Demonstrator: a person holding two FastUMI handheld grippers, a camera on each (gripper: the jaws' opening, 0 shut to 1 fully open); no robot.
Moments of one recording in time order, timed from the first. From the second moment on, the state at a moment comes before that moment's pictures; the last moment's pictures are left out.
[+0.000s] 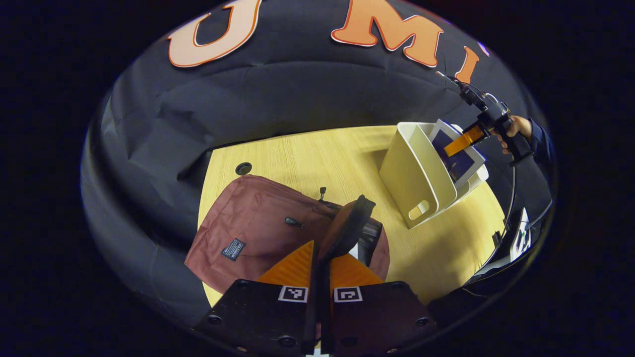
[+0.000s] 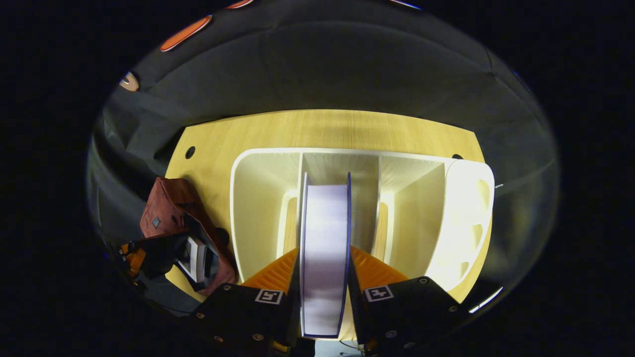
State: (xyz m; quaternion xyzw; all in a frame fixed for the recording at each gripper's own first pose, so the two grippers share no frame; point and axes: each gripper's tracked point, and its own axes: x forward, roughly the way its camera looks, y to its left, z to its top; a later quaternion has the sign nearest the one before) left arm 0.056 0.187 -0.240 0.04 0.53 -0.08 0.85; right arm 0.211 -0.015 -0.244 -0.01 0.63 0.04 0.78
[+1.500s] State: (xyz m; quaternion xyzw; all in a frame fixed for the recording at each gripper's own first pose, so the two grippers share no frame) left arm 0.054 0.193 -0.238 0.12 0.49 -0.20 0.84; right arm 0.067 0.038 -0.066 0.09 0.53 -0.02 0.85
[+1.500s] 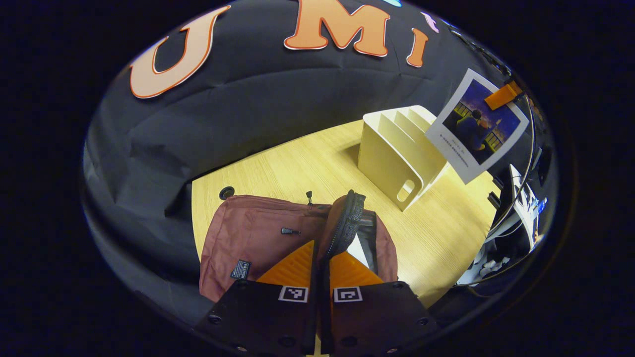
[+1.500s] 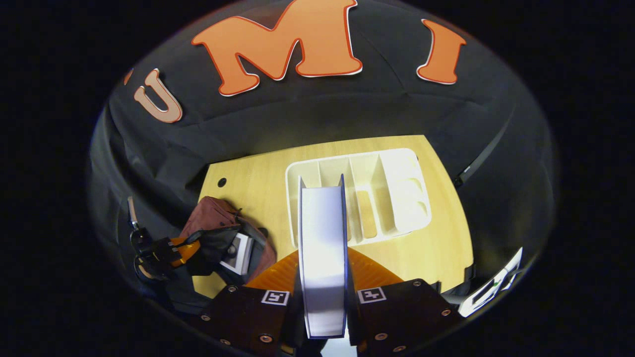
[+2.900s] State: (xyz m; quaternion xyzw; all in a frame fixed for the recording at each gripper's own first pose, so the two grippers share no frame) left arm 0.061 0.177 -0.174 0.13 0.43 -0.22 0.87; right arm 0.045 0.279 -0.224 0.43 0.46 0.09 0.77
